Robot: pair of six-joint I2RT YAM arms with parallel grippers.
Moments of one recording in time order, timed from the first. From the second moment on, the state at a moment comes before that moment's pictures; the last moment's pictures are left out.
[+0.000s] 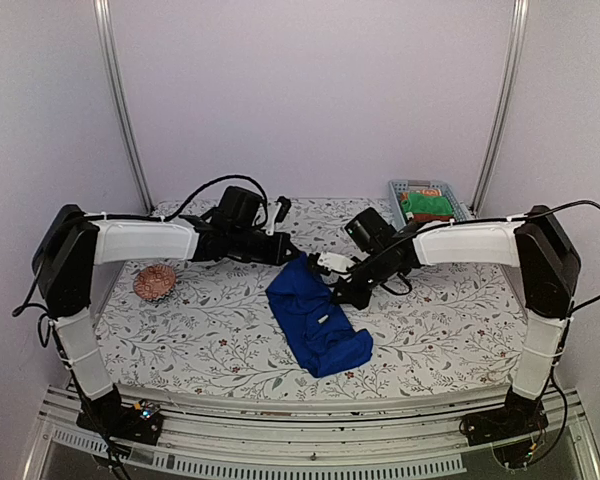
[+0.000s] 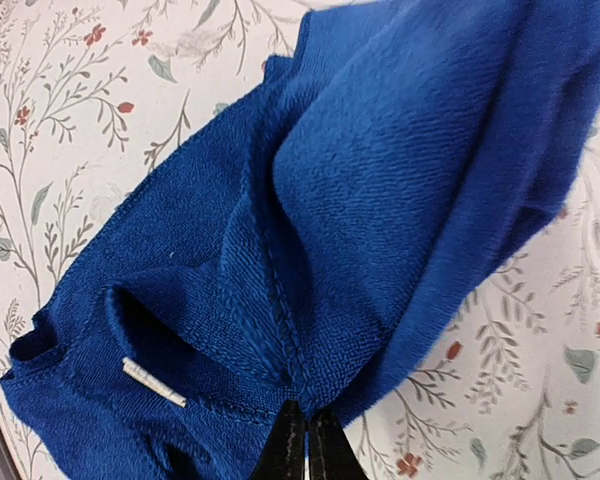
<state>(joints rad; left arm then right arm) -0.68 1.86 1.26 -0.02 0.25 -0.37 0.76 1.93 1.32 -0.43 -0.30 -0.41</state>
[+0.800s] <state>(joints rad) -0.85 1.51 1.40 -0.15 0.22 -0.29 0.64 1.22 1.29 -0.68 -0.16 -0.69</state>
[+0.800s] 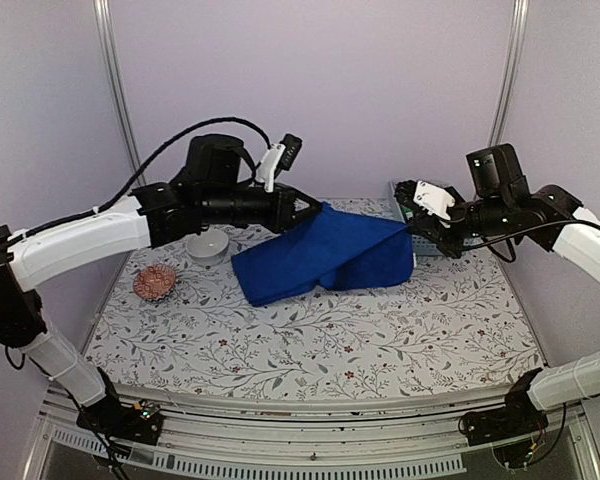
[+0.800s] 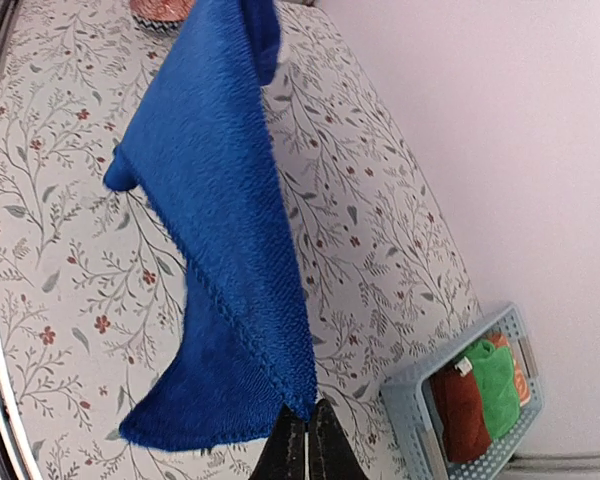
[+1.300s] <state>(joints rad) -0.86 1.75 1.27 -0.32 0.07 -0.13 0.29 1.32 0.90 -0.58 -0.11 -0.67</state>
